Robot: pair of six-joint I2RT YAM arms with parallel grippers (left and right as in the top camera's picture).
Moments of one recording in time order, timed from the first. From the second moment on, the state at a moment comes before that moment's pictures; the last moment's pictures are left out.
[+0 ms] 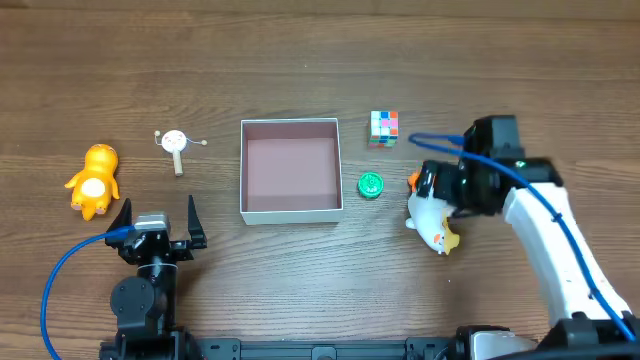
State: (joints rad) left arm 0.10 0.01 0.01 -0.08 -0.01 0.05; right arm 0.04 1.42 1.04 -0.91 -0.17 0.25
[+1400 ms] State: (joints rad) left arm 0.10 0.01 0.01 -0.08 -0.01 0.05; right arm 0.28 1.63 1.54 -1.13 -0.05 0.40
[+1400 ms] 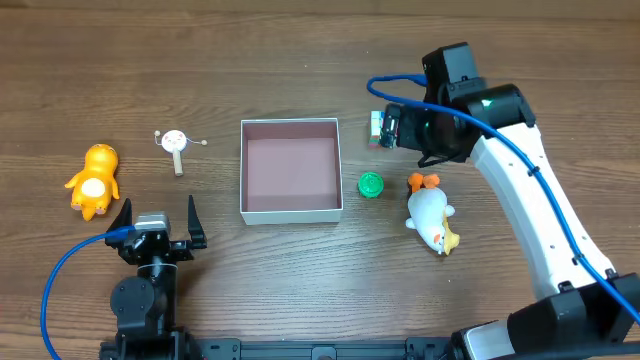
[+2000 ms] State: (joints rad) left arm 0.10 0.01 0.01 -0.08 -0.01 0.05; right arm 0.28 1.63 1.54 -1.05 0.03 0.40
